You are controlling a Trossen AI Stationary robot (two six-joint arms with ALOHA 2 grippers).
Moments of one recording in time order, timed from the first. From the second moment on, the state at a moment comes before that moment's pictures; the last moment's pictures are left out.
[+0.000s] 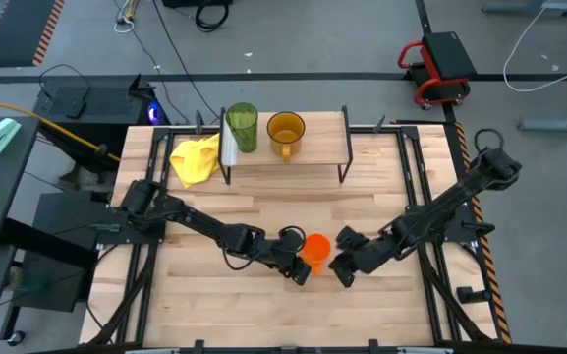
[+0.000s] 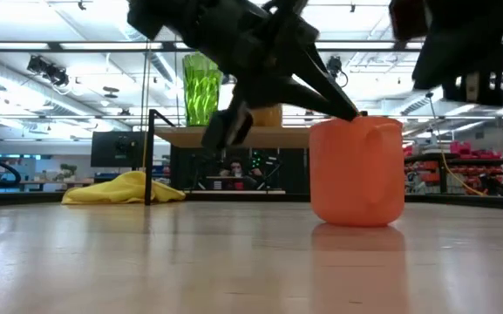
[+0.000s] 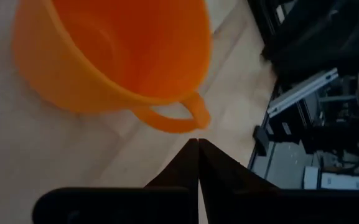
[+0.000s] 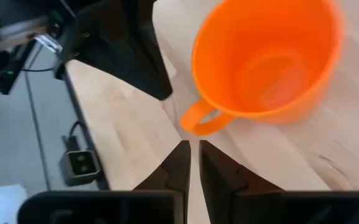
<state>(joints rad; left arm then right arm) -0.31 1.96 1.25 0.12 -0.06 -1.20 0.55 1.36 0.79 -0.27 0.25 1.23</state>
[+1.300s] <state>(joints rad) -0.31 1.83 1.25 -0.33 -0.07 -1.09 0.44 1.03 0.79 -0.58 0.25 1.39</state>
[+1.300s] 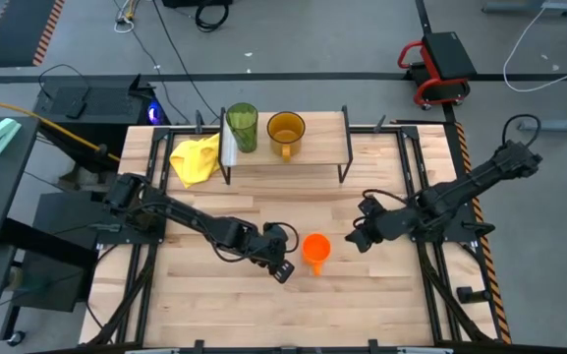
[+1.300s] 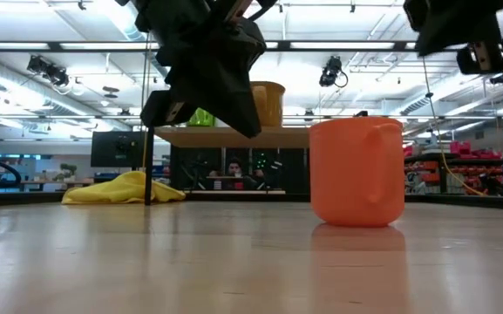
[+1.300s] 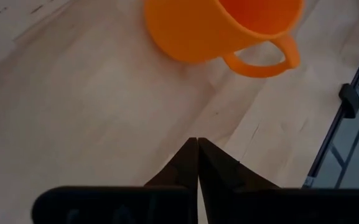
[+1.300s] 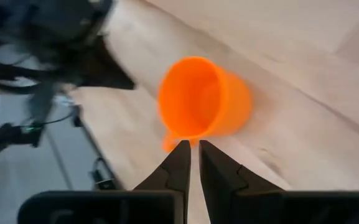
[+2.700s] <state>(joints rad) -0.31 1.83 1.25 -0.38 -0.07 -1.09 0.37 1.42 0.99 -0.68 0.19 1.28</state>
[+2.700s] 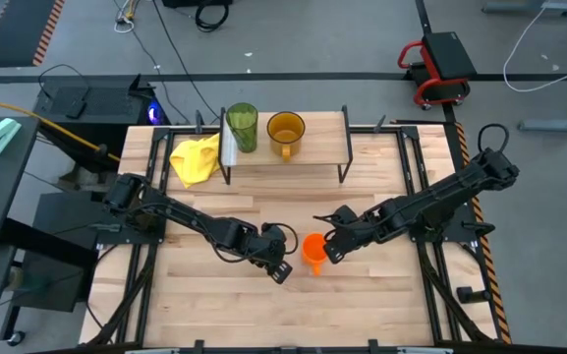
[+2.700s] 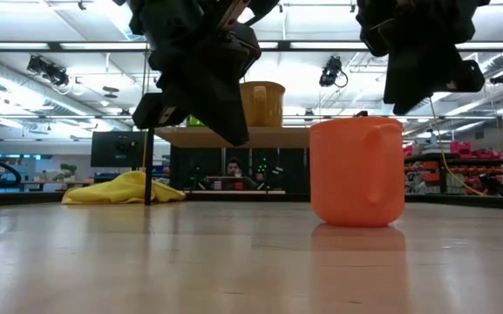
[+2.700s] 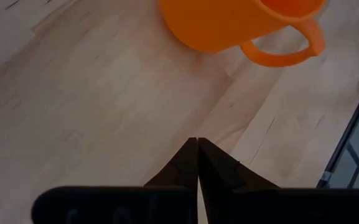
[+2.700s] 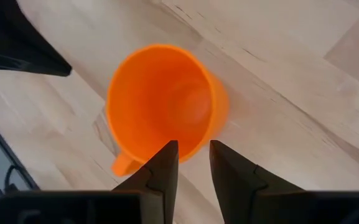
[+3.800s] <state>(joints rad) -0.31 1.83 1.25 -0.40 -0.07 -1.06 0.37 1.44 0.99 -0.62 0.19 1.28</state>
